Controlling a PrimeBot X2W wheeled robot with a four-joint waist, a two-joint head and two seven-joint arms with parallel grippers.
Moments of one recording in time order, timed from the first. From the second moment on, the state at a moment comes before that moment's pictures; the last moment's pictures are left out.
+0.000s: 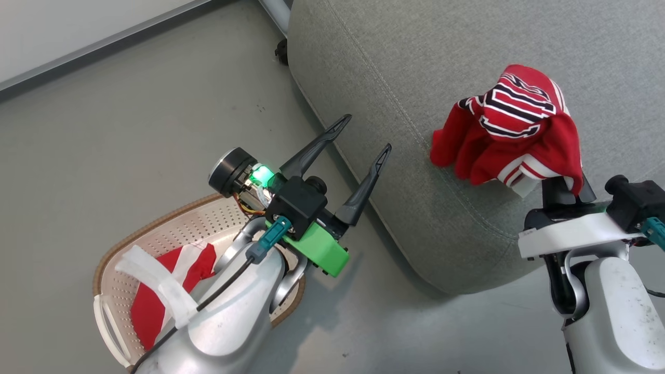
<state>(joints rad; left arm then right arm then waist) -0.59 0.08 -0.65 0.31 -0.16 -0.13 -0.26 -0.32 -0.05 -0.06 0.16 0.22 0.13 -0.26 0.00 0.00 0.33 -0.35</state>
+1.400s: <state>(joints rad) -0.77 0.10 -0.65 0.27 -0.09 -0.12 -0.26 -1.17 -0.33 -0.25 0.49 0.14 0.13 -0.26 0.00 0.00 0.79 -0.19</state>
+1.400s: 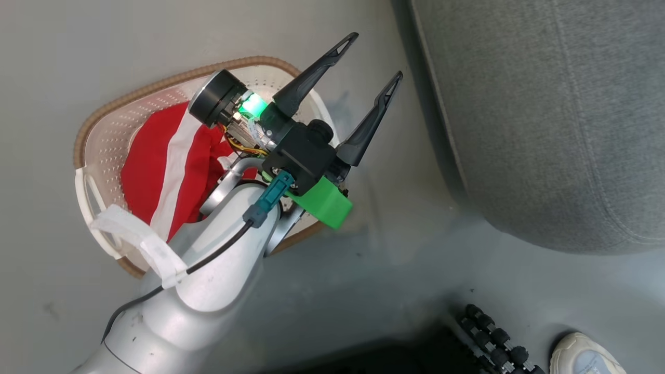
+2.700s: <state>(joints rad) -0.61 0.10 -0.52 0.25 -0.14 -0.08 -0.26 -0.74 -0.25 -0.23 0.57 0.17 0.13 -0.26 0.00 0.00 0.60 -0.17</state>
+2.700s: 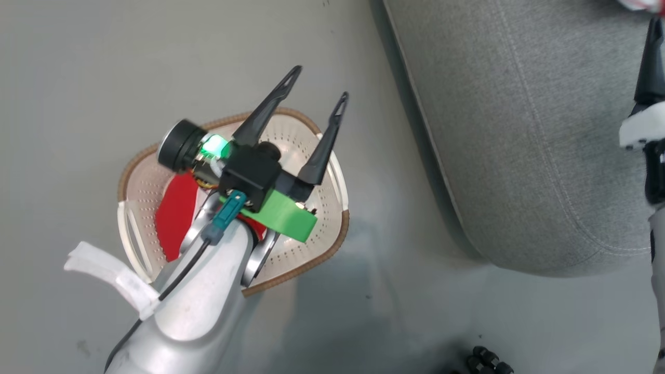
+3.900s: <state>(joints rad) -0.20 0.06 -0.03 0.17 -0.18 -0.04 -0.26 -0.35 -0.11 0.05 0.23 0.20 0.13 -0.26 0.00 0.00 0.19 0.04</state>
